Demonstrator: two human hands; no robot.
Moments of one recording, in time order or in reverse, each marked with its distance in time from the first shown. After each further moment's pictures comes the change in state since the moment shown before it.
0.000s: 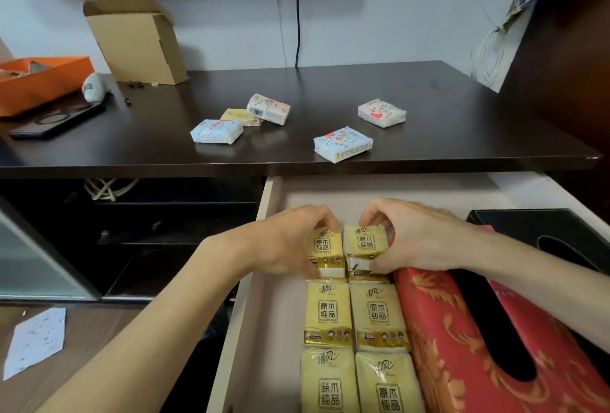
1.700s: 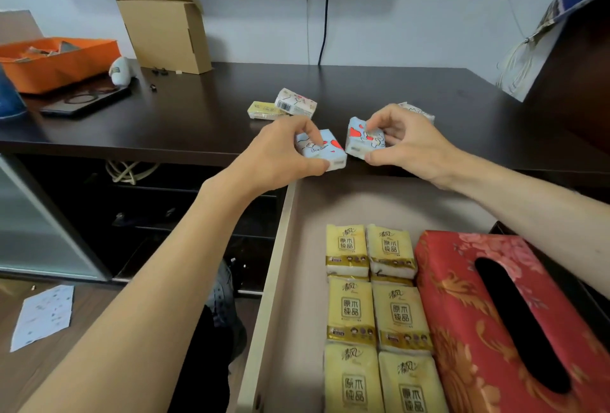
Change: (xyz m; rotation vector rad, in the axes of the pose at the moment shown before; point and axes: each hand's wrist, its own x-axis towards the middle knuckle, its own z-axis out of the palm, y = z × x) left_hand 0.017 -0.040 -0.068 -0.224 0.564 -0.014; right_hand 0.085 -0.015 -0.051 0.683 0.355 -0.305
